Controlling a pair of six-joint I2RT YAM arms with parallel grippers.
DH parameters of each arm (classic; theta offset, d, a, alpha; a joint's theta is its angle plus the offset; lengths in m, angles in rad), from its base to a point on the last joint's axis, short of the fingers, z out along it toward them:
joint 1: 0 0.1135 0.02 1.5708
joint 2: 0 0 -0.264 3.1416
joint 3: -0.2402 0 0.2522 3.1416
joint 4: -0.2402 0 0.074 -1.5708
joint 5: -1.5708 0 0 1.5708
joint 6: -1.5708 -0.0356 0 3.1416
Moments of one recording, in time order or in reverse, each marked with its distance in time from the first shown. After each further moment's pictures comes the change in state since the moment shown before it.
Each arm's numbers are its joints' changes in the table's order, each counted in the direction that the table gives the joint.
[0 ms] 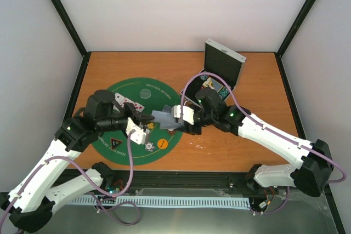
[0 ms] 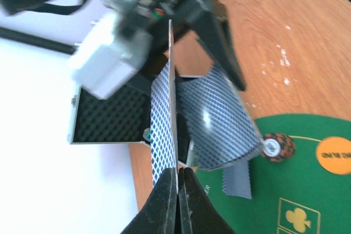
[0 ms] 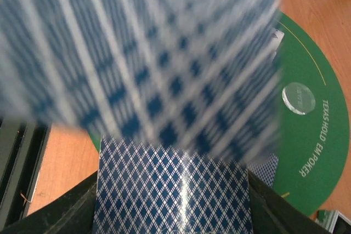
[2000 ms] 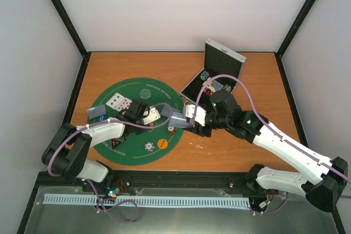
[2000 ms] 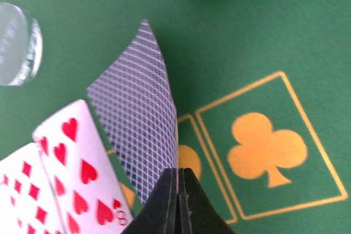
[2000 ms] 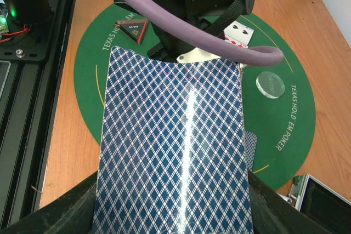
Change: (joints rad) left arm 0.133 -0.622 0.431 0.654 0.622 0.810; right arm -0.040 0.187 0.055 -0.056 -0.048 -0.067
